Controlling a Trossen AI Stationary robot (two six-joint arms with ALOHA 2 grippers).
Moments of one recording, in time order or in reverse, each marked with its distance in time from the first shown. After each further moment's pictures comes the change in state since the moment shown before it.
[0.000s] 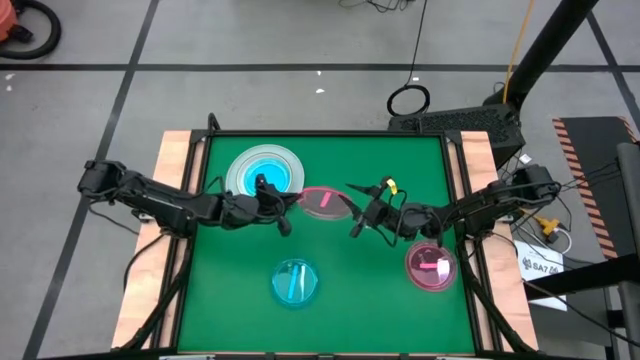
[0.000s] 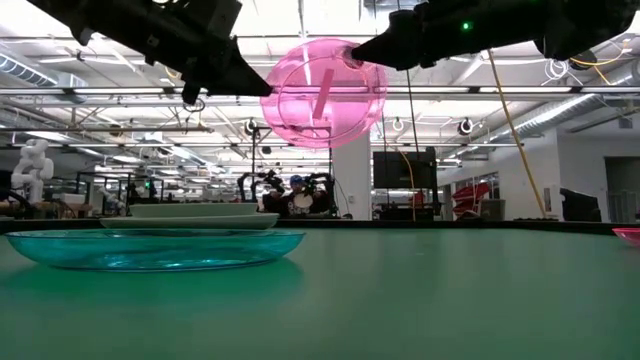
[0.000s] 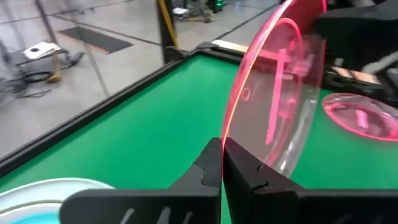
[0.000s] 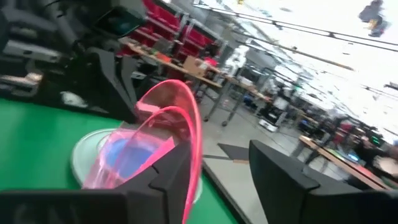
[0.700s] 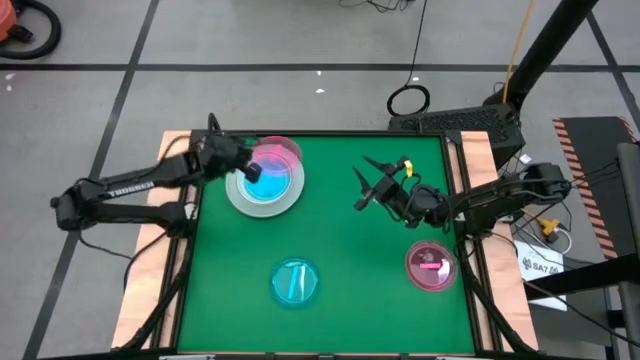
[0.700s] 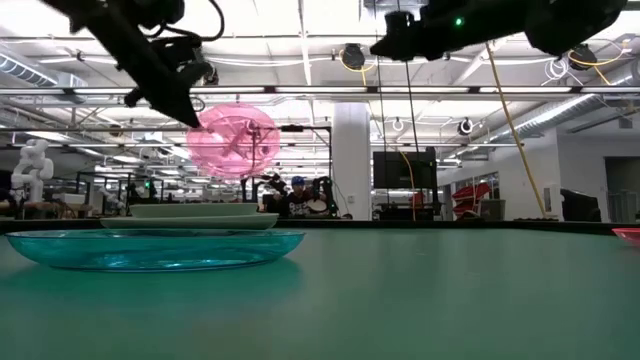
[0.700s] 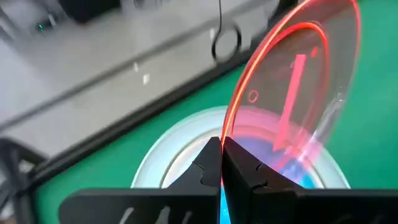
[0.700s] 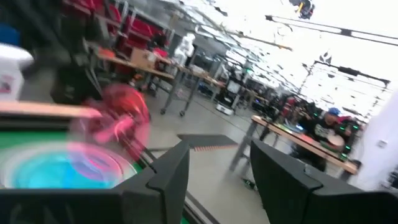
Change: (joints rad) left arm 0.582 -0.319 0.106 -0.762 0.184 -0.010; right arm -0.102 -0.108 0.000 0.001 0.120 -0.023
